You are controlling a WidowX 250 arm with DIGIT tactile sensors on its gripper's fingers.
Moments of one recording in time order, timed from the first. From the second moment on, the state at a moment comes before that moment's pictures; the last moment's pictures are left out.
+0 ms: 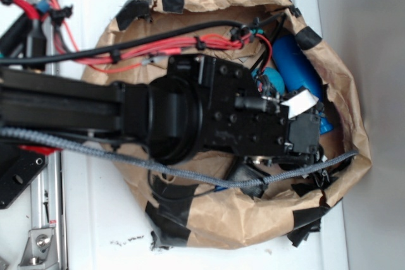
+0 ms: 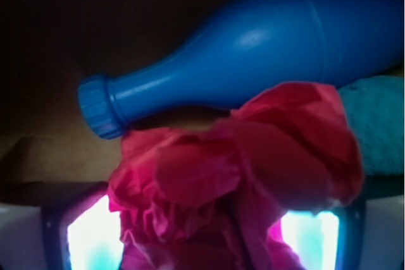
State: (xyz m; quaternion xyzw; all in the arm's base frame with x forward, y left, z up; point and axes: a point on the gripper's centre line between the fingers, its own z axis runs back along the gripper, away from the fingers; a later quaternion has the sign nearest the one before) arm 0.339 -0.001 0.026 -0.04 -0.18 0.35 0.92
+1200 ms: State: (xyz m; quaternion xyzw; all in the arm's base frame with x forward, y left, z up) arm 0.237 0.018 0.162 -0.05 -0.09 0.19 0.98
